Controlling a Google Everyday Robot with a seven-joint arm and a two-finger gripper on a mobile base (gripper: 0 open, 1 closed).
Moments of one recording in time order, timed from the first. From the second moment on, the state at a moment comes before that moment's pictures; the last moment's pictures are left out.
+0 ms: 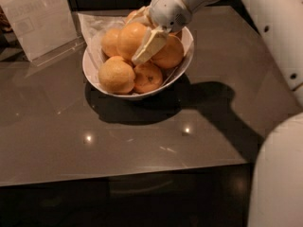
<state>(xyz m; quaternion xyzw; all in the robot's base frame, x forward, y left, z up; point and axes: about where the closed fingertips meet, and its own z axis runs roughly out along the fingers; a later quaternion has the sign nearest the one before) 0.604 0.038 0.960 -0.76 0.50 0.25 0.33</state>
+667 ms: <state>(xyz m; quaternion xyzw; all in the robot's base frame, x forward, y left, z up) 0.541 0.005 1.019 -0.70 0.51 0.23 0.45</state>
